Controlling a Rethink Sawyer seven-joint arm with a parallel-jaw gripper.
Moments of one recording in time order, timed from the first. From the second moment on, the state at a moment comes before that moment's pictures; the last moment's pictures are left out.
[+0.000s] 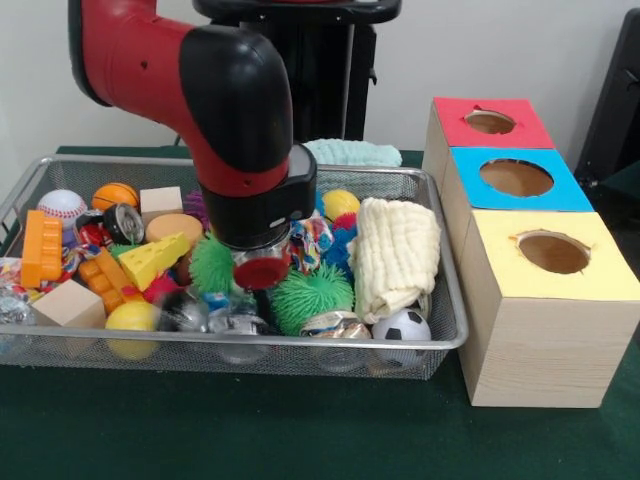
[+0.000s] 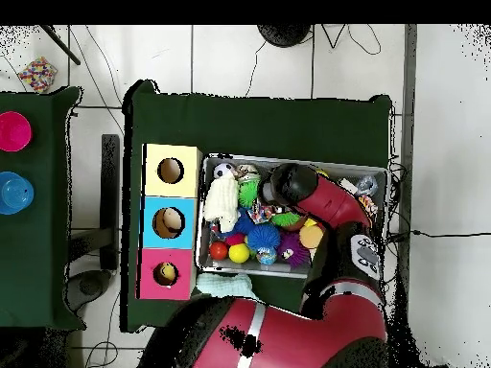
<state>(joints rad) -0.26 -0.26 -0.18 1.37 0.29 0.64 2.57</state>
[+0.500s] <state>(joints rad) -0.19 -0.26 -0.20 1.41 0.29 0.35 2.57</state>
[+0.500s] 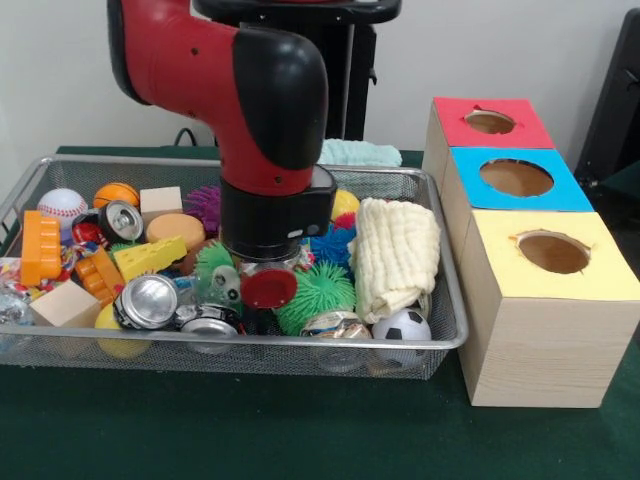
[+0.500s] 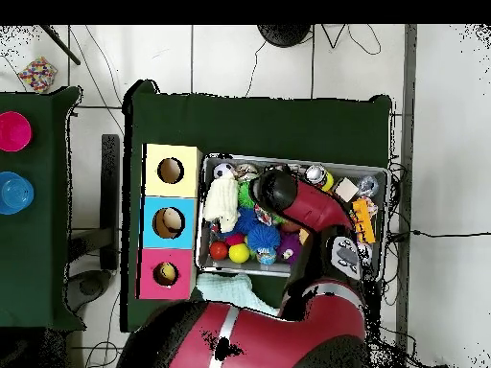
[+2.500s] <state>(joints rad) -0.03 -0.22 -0.52 1.24 0.27 0.49 2.57</state>
